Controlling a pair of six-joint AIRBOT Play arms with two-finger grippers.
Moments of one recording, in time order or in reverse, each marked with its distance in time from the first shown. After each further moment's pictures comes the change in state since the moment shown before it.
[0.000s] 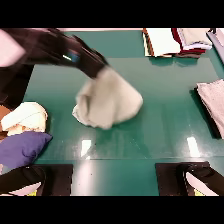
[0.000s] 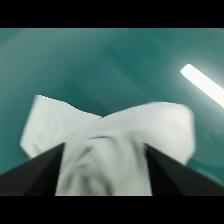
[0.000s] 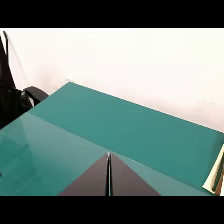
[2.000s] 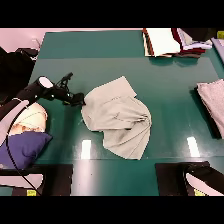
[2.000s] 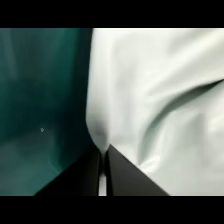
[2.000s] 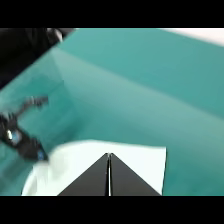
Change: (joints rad) left arm 0.561 -0.263 -0.612 -0.504 0.145 0.119; right arm 0.059 -0.116 0.016 -0.015 0.213 0.086
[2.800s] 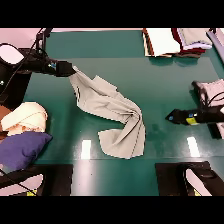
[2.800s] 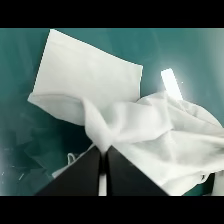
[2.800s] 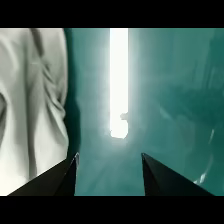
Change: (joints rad) left arm -0.005 0.205 0.273 0.127 -0.050 0.001; right arm -0.346 0.253 -1.089 0.009 0.040 0.071
